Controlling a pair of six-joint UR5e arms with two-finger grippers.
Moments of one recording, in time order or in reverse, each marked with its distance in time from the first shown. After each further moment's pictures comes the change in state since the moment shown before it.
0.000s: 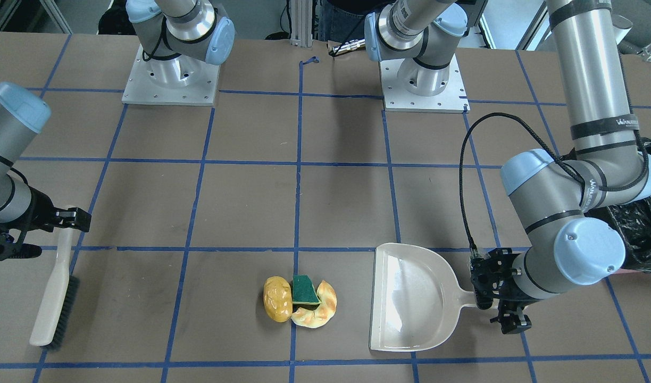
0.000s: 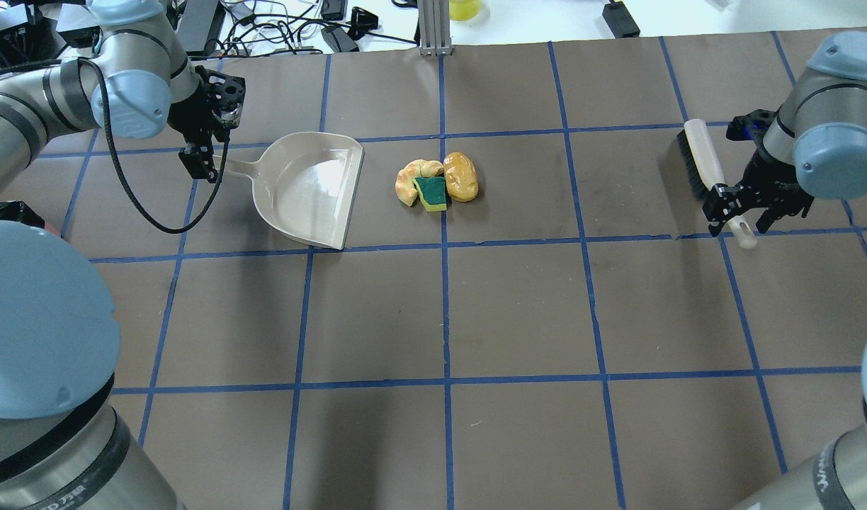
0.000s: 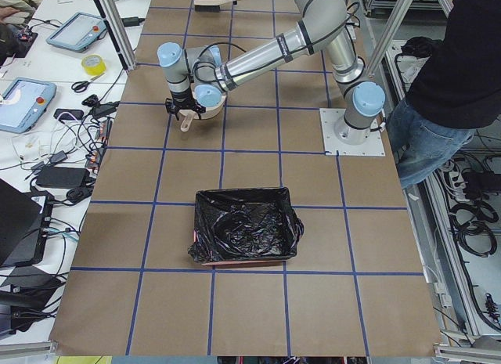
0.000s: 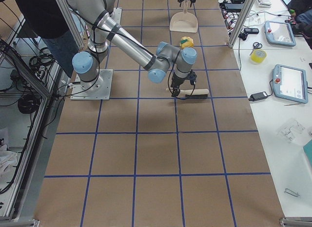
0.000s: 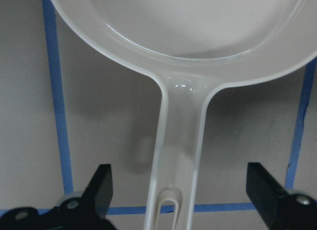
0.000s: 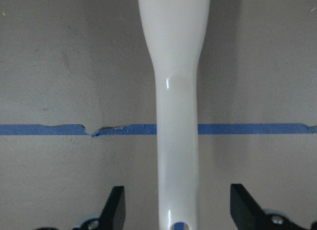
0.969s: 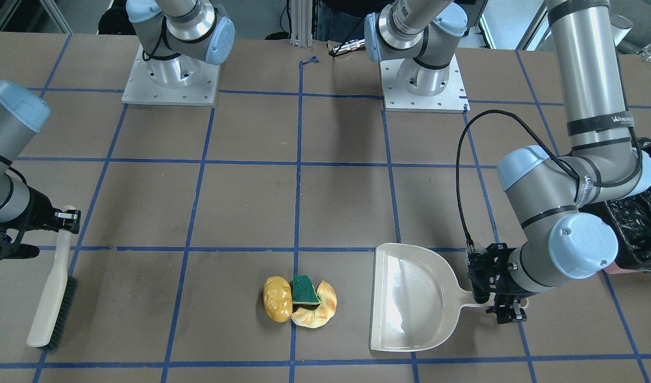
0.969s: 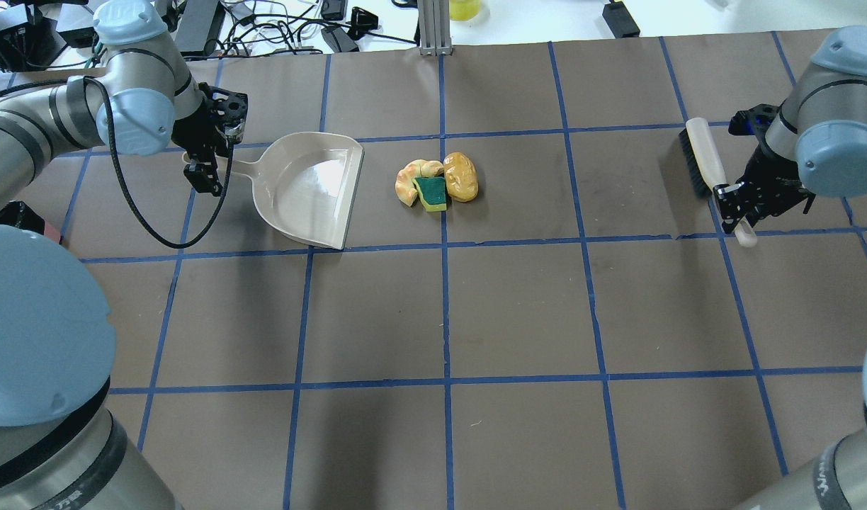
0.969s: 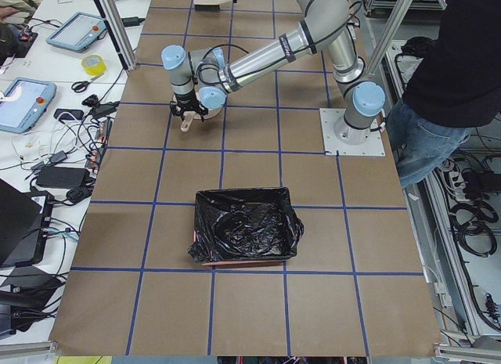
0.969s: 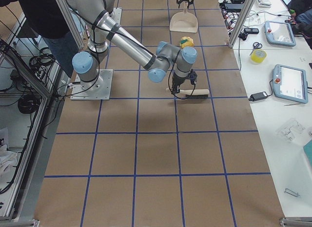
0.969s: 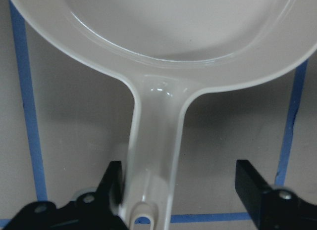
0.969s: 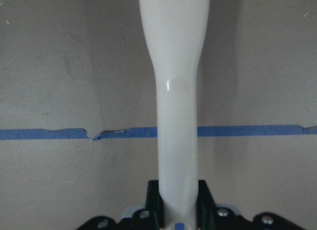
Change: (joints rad) left arm 0.004 0.018 -0.039 0.008 0.003 -0.014; right arm 0.006 -0.009 -0.005 -0.001 0.002 0.019
